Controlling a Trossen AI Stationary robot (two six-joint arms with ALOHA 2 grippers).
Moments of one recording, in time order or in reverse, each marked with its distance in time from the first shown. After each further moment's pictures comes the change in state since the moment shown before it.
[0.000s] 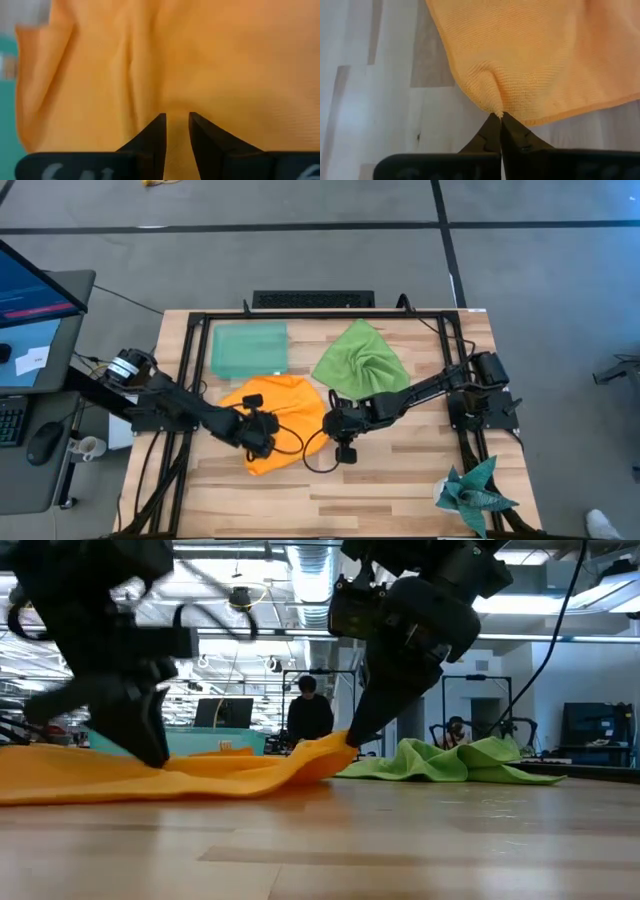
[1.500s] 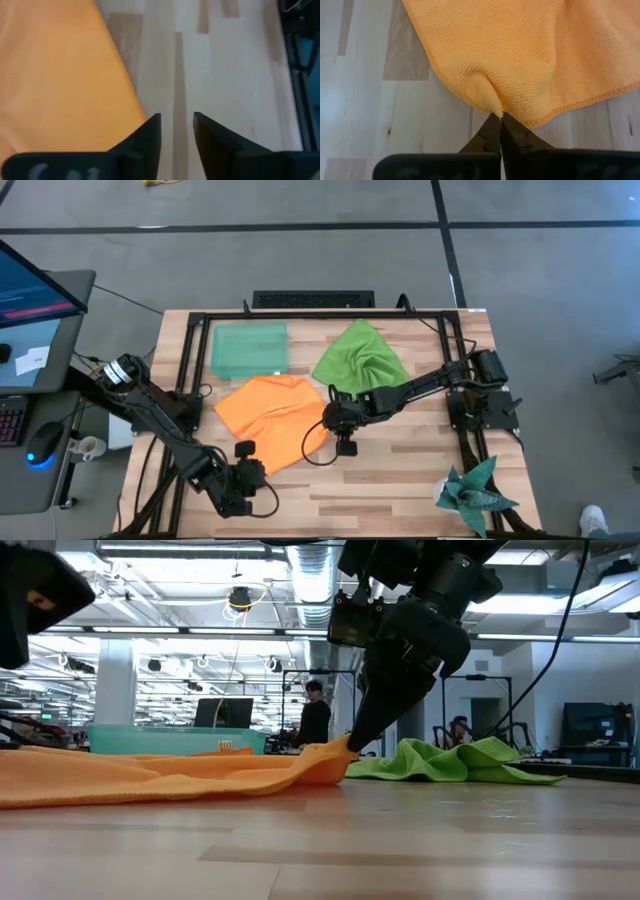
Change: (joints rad) left arm -0.398 0.003 0.163 0.053 0.061 -0.333; right arm -0.041 0.000 0.000 -0.030 0.000 -0.074
